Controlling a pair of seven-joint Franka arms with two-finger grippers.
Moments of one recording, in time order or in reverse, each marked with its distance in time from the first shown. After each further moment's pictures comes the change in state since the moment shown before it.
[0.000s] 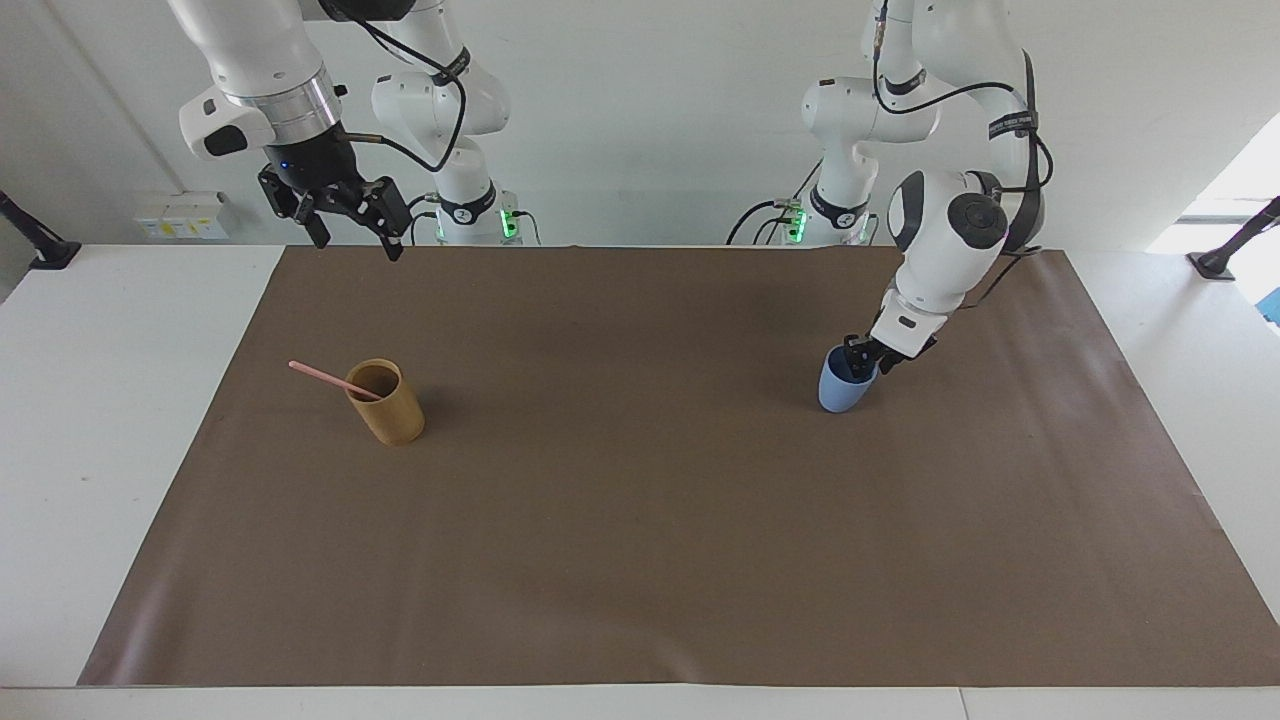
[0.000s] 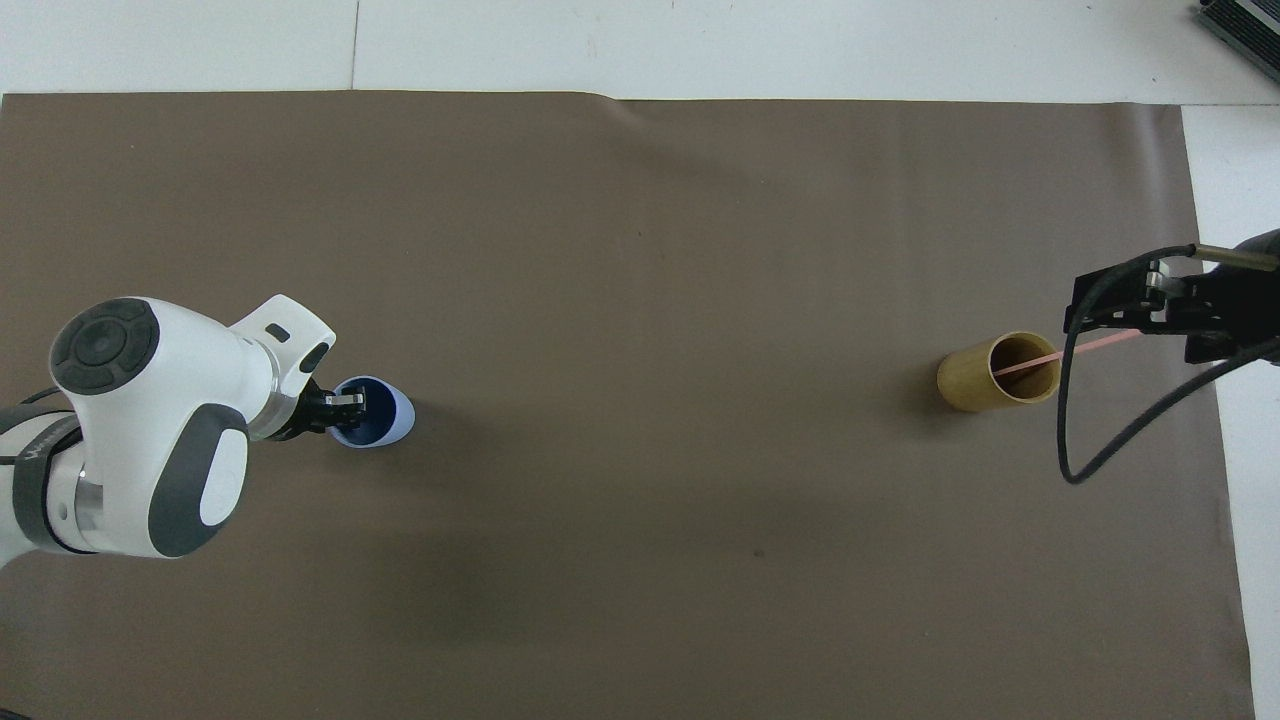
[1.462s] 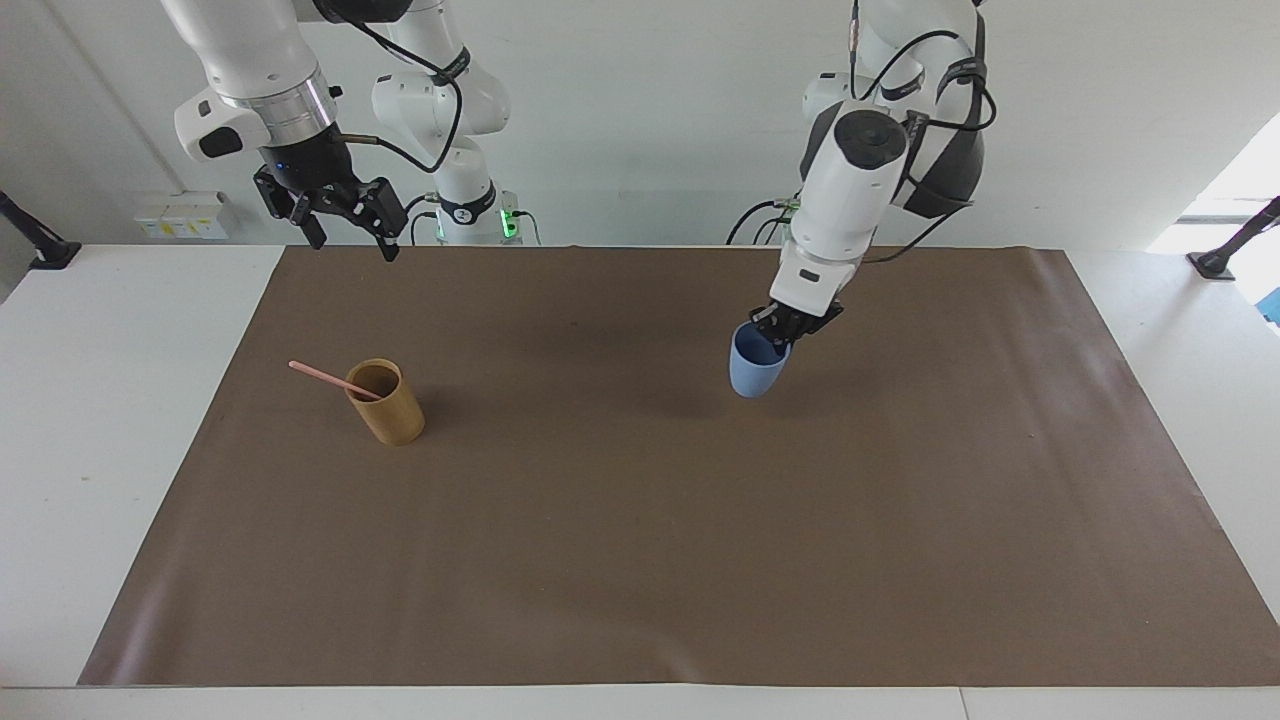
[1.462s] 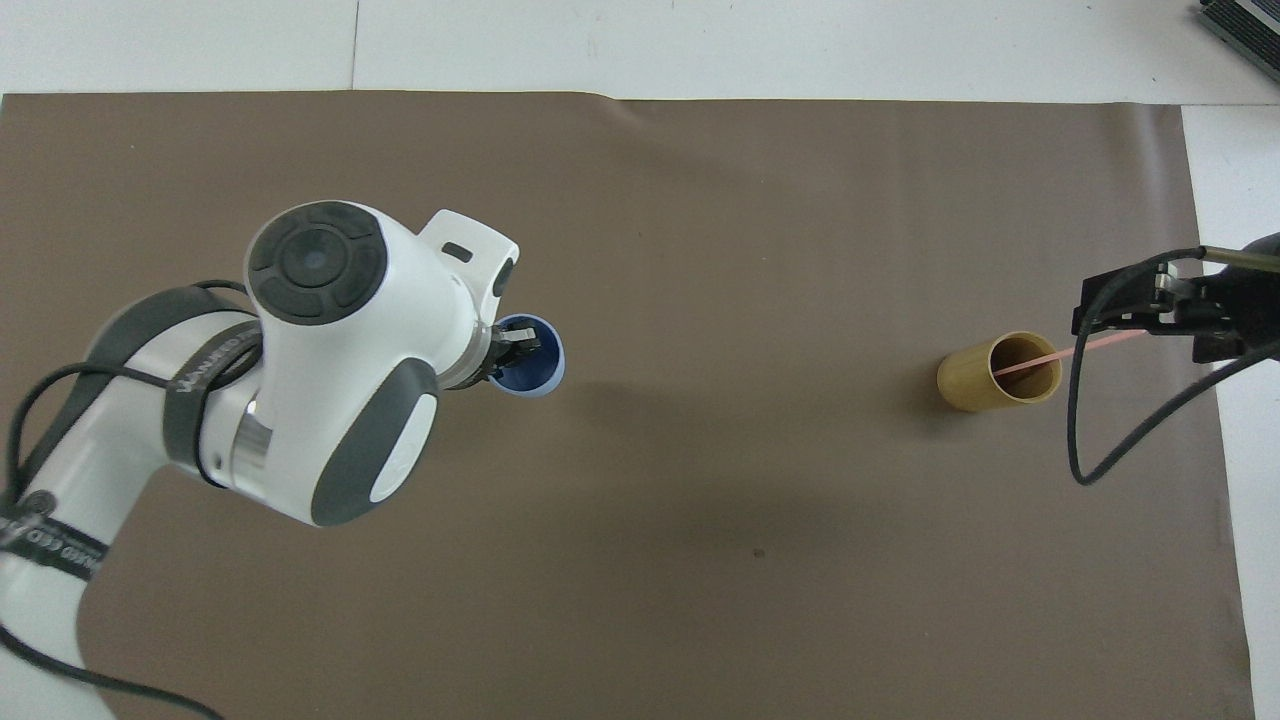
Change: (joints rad) left arm -0.316 0.179 -0.024 0.477 0.000 -0.208 -0.512; right arm -0.019 0.000 0.000 -0.007 0.000 0.000 -0.046
